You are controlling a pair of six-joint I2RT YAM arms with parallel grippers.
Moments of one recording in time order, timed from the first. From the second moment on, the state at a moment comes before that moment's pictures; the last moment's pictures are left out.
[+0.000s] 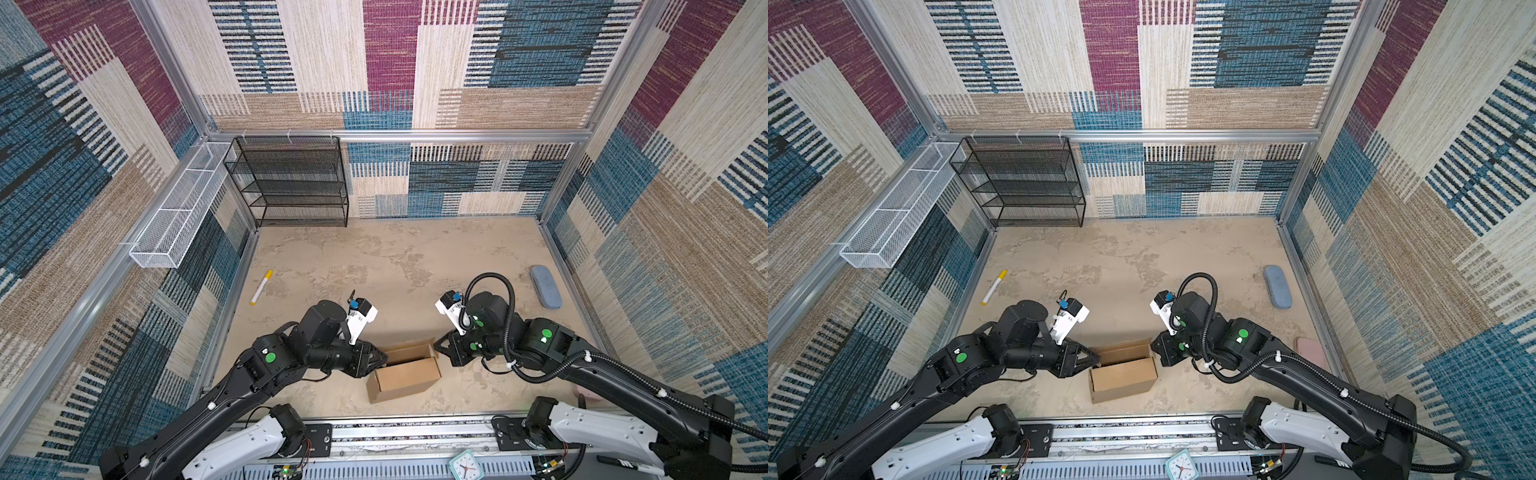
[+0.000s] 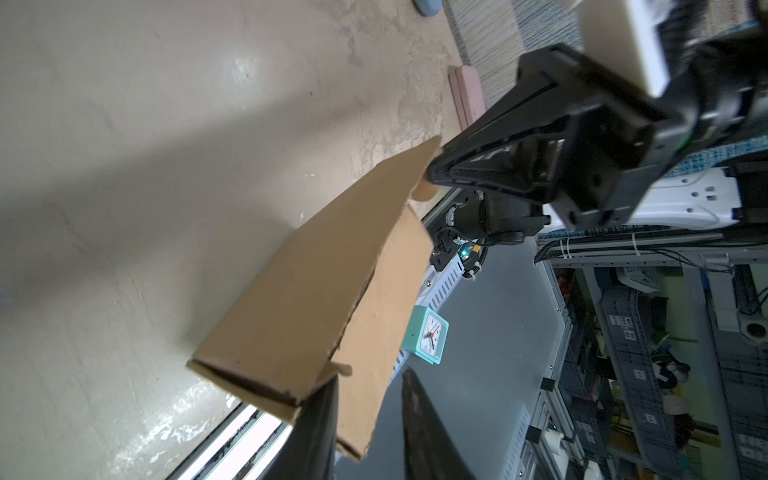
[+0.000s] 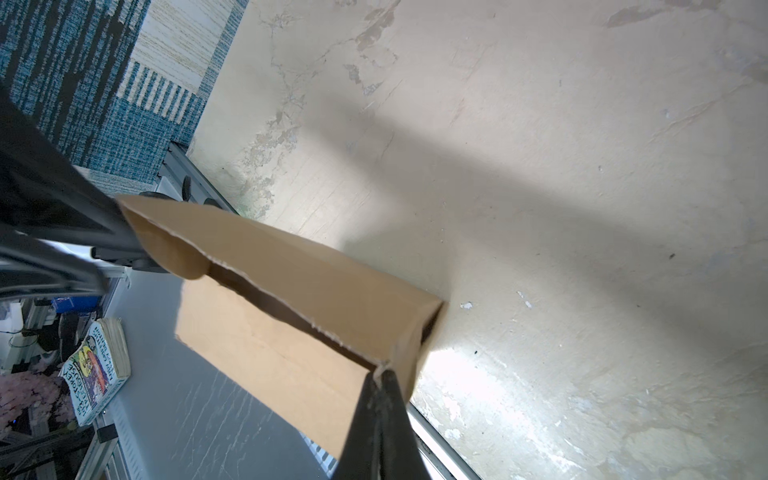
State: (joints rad) left arm -0.82 0.84 0.95 -0.84 0.40 -0.53; right arm 0.89 0.99 0.92 -0.75 -0.24 0.49
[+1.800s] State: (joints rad) left arm -0.70 1.65 1.15 -0.65 0.15 -0.43; right arm 0.60 1.52 0.74 -0.08 -0.48 0.50
